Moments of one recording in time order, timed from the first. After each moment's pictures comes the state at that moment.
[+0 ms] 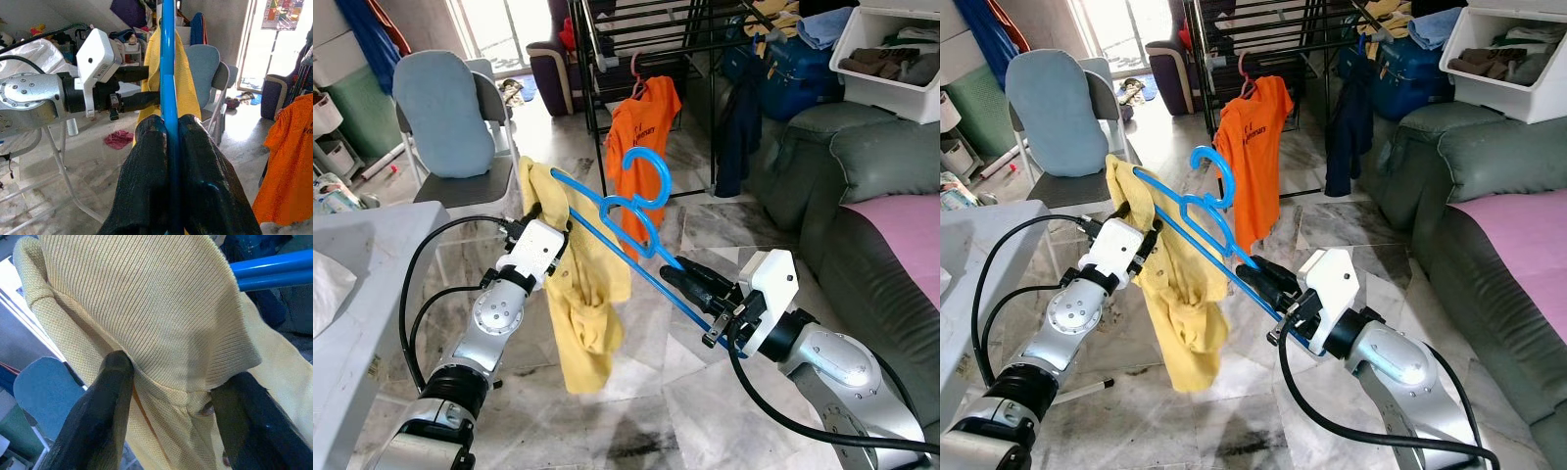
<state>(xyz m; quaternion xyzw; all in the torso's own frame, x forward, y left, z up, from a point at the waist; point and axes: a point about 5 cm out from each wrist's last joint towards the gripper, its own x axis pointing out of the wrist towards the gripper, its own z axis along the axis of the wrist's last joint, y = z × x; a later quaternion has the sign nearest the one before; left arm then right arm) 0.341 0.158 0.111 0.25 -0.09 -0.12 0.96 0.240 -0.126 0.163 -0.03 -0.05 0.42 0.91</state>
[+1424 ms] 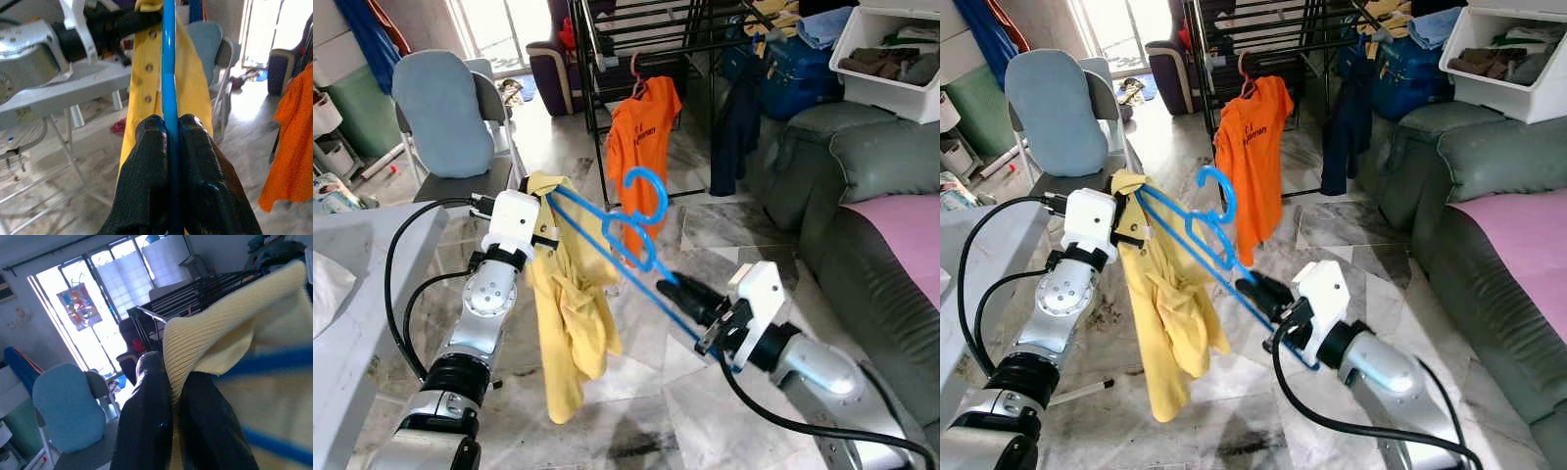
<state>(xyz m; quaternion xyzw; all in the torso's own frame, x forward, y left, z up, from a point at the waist) 0.349 0.164 0.146 0.17 -0.16 -0.06 0.97 0.239 -0.123 0.137 -0.01 0.00 0.41 0.91</state>
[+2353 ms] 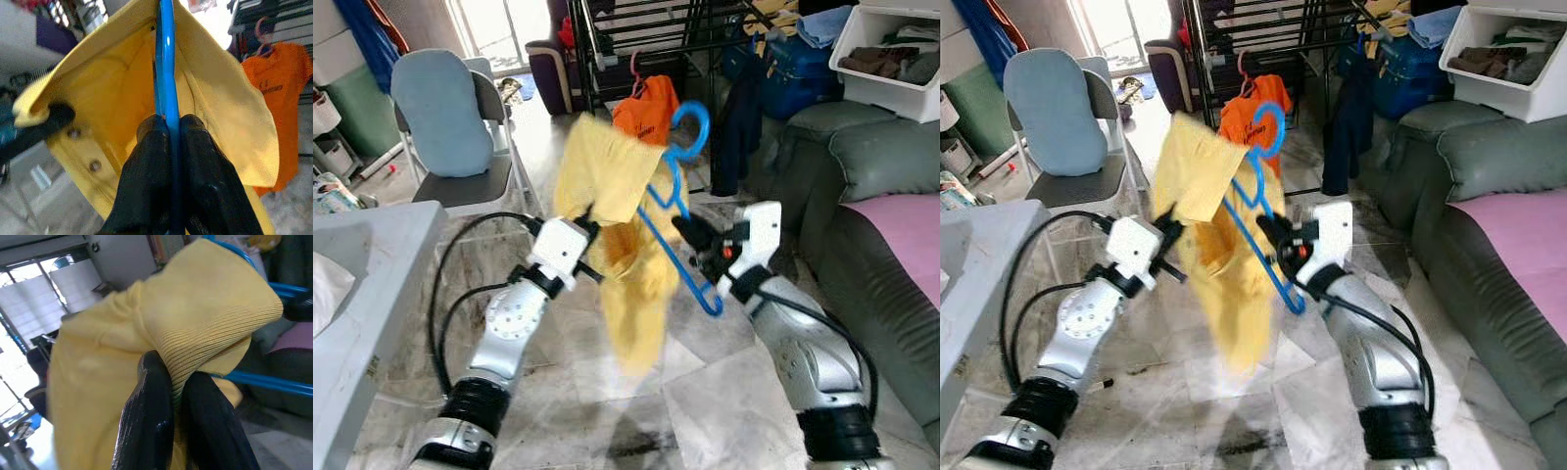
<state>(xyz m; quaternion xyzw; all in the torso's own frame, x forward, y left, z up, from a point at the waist) 0.321 0.110 0.135 0.14 -0.18 -0.27 0.94 0.313 -0.123 0.158 0.11 -0.02 0.27 0.96</state>
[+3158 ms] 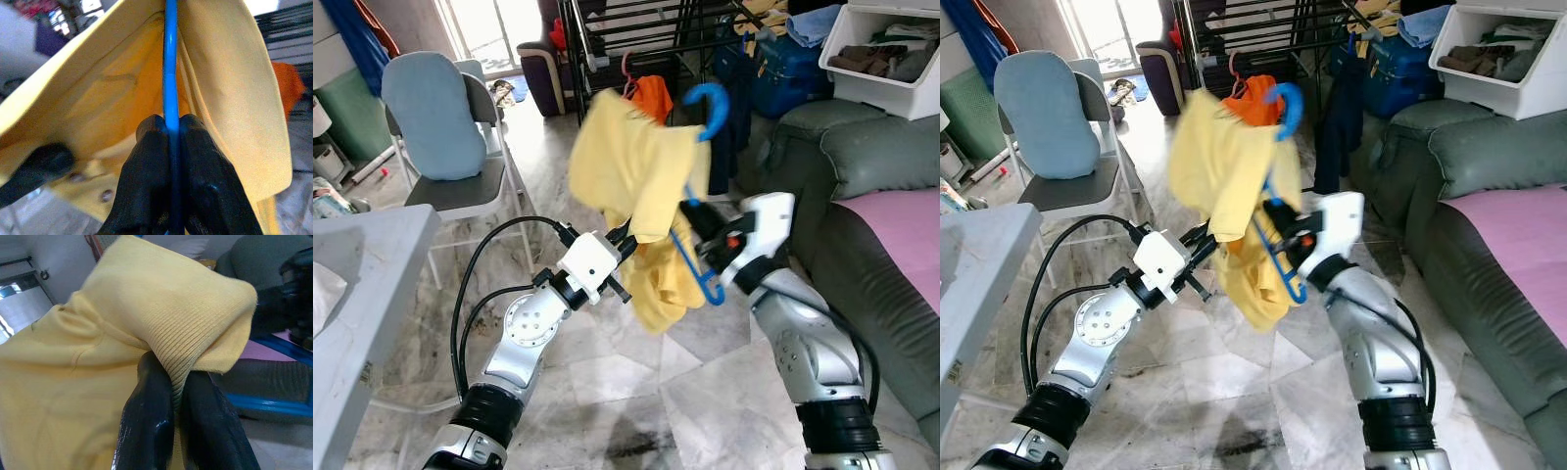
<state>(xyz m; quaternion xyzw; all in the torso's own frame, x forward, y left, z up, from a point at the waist) 0.306 0.082 0.139 0.15 -0.21 -0.35 0.90 0.310 -0.117 0.162 0.08 -0.05 0.30 0.95</state>
